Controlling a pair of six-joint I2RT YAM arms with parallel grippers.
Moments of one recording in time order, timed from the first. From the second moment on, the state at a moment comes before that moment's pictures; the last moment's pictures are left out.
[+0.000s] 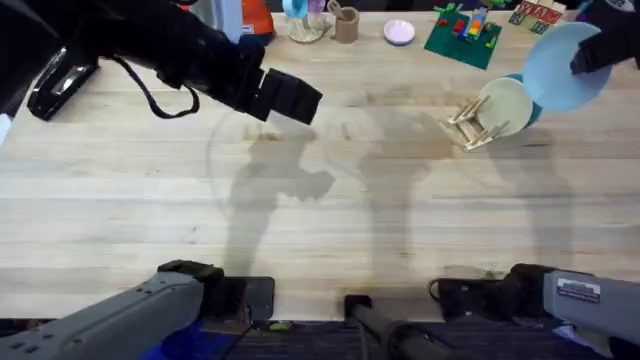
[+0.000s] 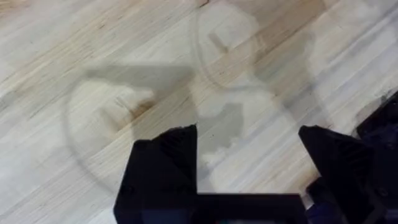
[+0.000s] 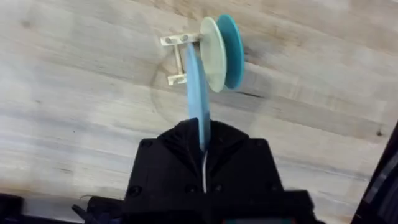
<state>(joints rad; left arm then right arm) -0.17 1.27 1.33 -1.19 0.43 0.26 -0.18 1.40 1.65 -1.43 -0.06 -0.46</state>
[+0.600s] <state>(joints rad) -0.17 1.27 1.33 -1.19 0.43 0.26 -0.18 1.53 1.65 -1.39 -0.06 -0.49</state>
